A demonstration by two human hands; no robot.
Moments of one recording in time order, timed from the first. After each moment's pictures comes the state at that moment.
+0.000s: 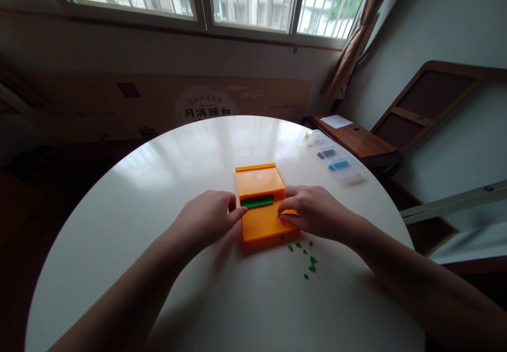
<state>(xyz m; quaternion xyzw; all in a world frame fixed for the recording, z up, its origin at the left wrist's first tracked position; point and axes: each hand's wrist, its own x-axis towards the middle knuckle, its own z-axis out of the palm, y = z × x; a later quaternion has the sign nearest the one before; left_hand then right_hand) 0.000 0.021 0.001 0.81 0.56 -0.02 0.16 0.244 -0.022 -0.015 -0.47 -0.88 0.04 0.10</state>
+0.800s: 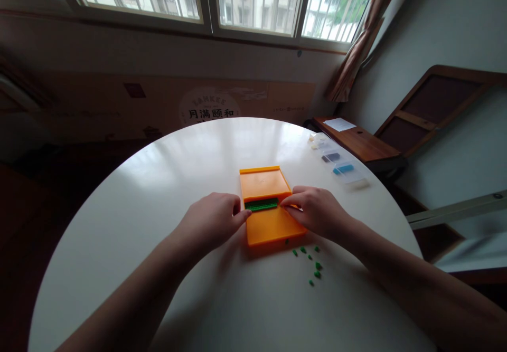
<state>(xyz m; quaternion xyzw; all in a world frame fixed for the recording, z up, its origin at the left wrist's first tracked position) -0.001 0.019 0.001 0.81 0.56 0.00 0.16 0.240 -0.013 -0.028 -0.56 -0.82 0.05 0.14</state>
